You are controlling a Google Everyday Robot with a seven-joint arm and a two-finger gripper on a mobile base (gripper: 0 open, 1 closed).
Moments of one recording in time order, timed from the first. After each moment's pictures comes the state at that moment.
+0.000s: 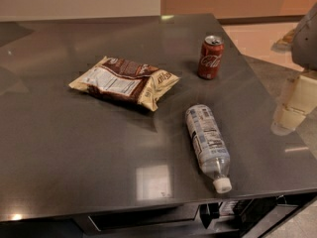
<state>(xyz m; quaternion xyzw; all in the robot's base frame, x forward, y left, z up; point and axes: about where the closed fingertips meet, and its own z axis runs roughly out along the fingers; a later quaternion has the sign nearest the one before) 0.438 -0.217 0.976 -0.60 0.78 -0.03 0.16</state>
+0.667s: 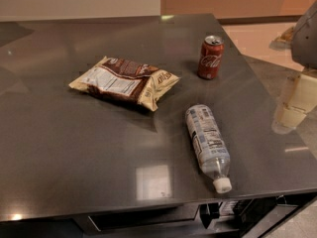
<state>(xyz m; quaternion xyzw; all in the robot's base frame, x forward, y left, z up) 0.440 -0.214 0.979 -0.62 0.77 -0.04 0.16</state>
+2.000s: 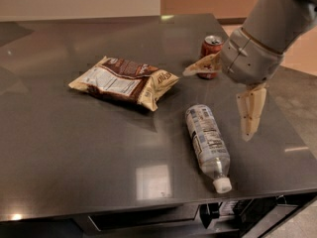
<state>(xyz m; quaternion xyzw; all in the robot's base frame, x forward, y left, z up) 0.452 -0.119 0.920 -0.87 0.46 0.09 0.16</state>
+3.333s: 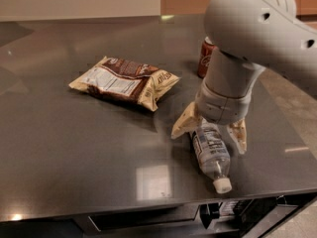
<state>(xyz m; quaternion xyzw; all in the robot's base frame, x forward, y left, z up) 0.423 -0.114 0.840 -0.99 0.11 0.04 0.04</state>
